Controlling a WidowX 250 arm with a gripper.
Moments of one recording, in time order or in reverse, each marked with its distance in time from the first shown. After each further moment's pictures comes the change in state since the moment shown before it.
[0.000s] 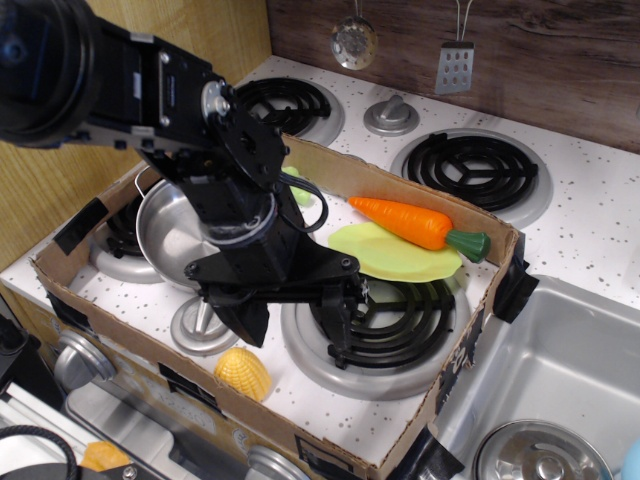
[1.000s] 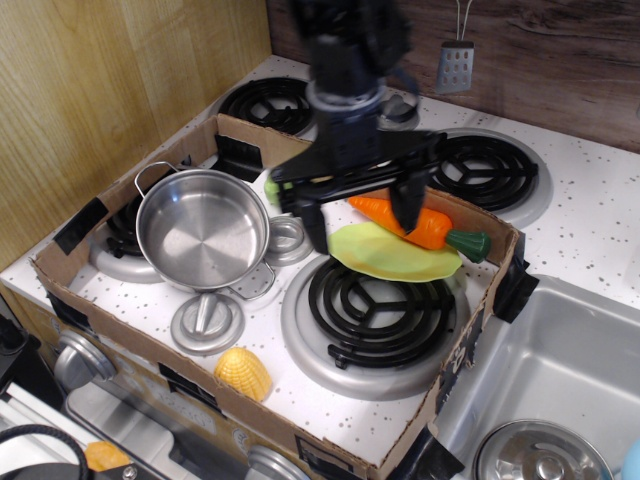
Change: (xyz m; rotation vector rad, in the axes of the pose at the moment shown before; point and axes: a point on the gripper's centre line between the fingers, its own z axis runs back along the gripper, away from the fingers) arm 0.071 -0.043 0.003 0.166 0.034 0.455
